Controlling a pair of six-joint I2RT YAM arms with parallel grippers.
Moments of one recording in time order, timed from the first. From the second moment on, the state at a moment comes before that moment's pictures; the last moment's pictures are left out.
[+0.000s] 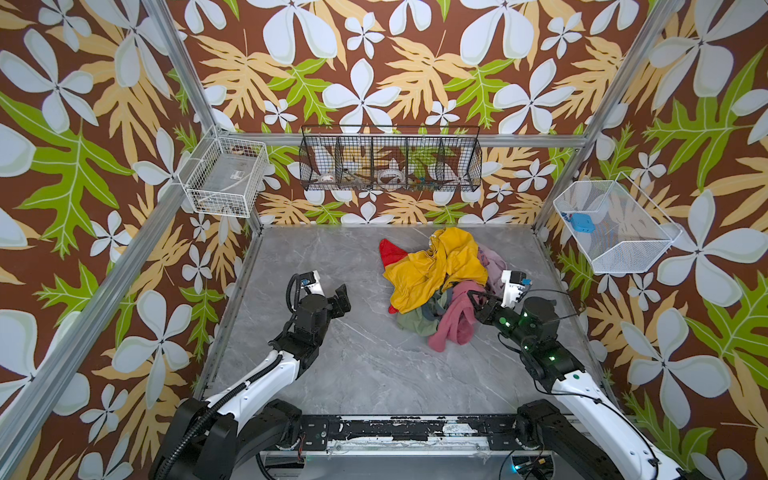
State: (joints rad) left arm -0.39 1.07 0.44 0.28 -0.30 -0.50; right arm 0.28 0.77 0.51 0.04 -0.27 0.68
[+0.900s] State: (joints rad) left arm -0.41 1.05 0.45 0.24 -0.31 -0.51; right arm 0.28 0.92 0.94 0.06 -0.41 0.53
